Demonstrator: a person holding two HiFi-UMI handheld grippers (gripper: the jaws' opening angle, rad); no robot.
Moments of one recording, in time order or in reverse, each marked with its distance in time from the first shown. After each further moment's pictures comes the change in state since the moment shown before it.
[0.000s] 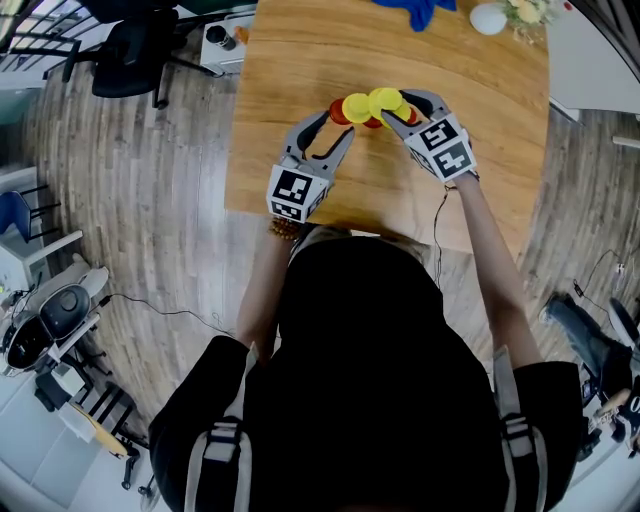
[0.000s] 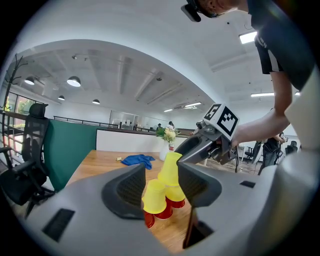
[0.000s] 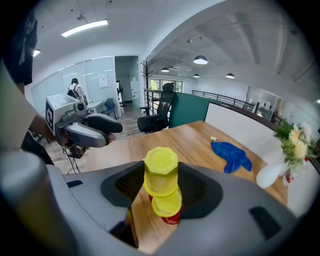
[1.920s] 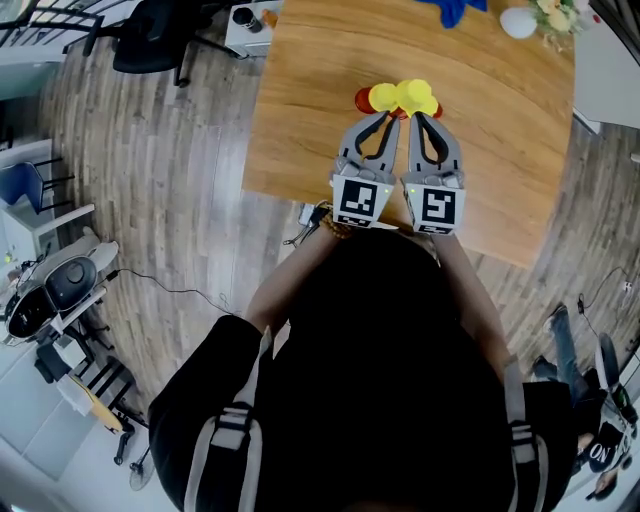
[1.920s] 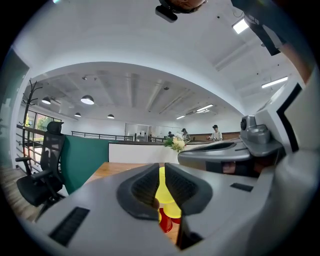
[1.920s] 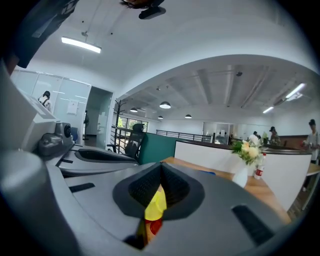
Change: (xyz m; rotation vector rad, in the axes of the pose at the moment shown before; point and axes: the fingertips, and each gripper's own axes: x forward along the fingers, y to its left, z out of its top) left arm 0.010 -0.044 0.028 0.062 -0.117 0.205; right arm -0.067 0.045 0.045 0.151 -0.542 -0.462
